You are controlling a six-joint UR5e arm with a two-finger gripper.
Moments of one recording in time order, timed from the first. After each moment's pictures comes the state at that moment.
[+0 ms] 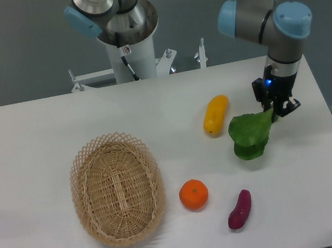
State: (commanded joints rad) arm 2.91 -1.95 -1.87 -0.80 1.38 1.89
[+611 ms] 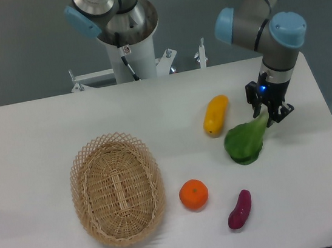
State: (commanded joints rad) arm 2.90 -1.96 -1.85 -0.80 1.38 1.88
